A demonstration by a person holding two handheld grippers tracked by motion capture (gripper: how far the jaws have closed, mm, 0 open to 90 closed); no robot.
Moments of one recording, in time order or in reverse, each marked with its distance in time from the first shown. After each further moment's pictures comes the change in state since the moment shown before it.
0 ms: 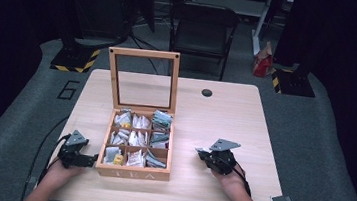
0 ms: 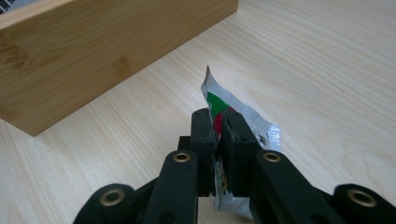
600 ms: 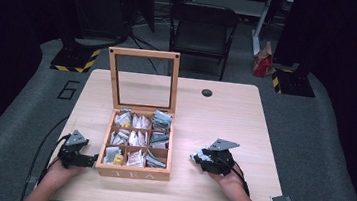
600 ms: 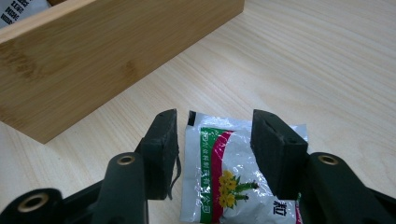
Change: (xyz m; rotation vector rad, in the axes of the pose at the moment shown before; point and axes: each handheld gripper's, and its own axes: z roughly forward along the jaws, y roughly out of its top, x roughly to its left) left arm 0.000 0.000 0.000 0.000 0.001 0.000; right arm 0.002 0.000 0.003 -0.003 0.026 0.035
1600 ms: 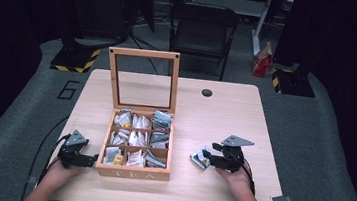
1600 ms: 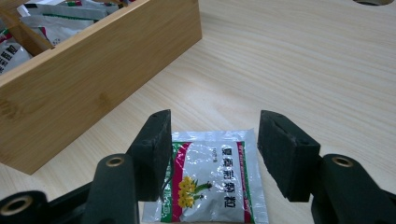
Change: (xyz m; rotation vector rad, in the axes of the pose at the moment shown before) left arm 0.000 0.000 0.000 0.000 0.000 0.001; right arm -0.023 -0.002 -0.020 -0.101 -0.049 0.116
